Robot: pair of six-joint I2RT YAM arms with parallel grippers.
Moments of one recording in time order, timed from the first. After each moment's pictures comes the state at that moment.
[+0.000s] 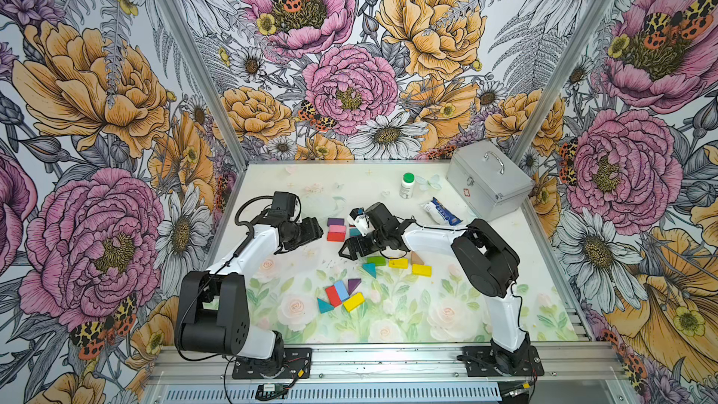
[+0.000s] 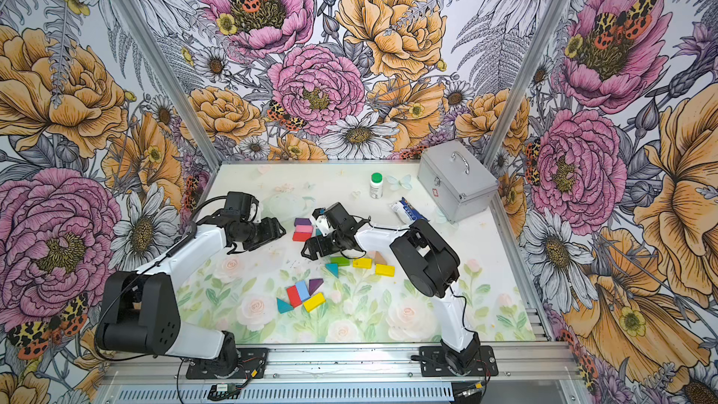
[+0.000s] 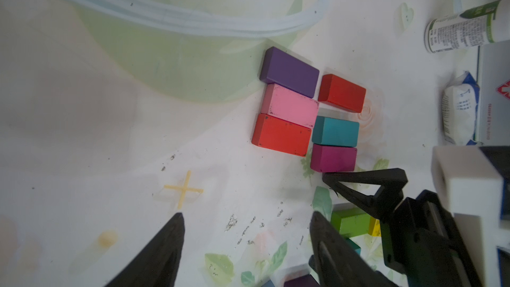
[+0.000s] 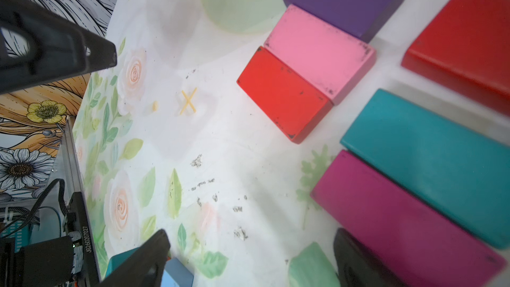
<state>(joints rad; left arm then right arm) -0.10 1.45 0.94 -0.61 0.25 -0.45 0.75 2.09 1.34 -0.14 -0.48 0.37</state>
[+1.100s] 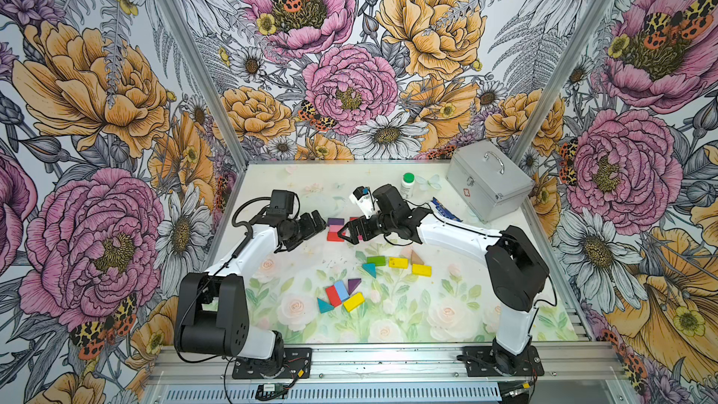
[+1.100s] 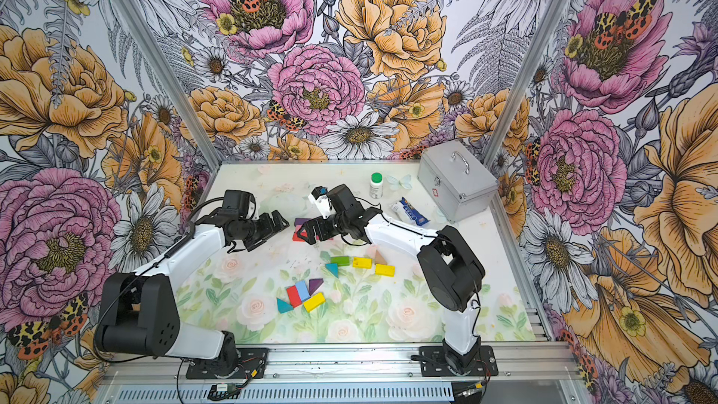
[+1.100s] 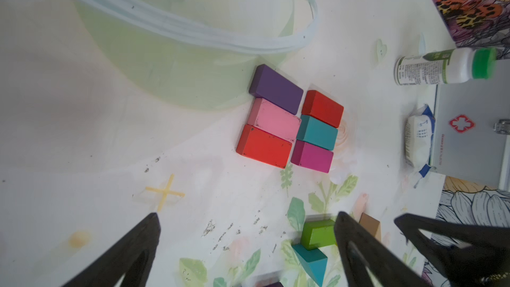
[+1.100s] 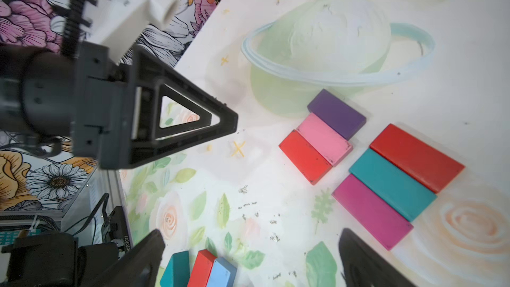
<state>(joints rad) -0.09 1.44 0.95 -0.54 0.28 -0.63 0.73 1.83 1.35 -0.19 -0.44 0.33</state>
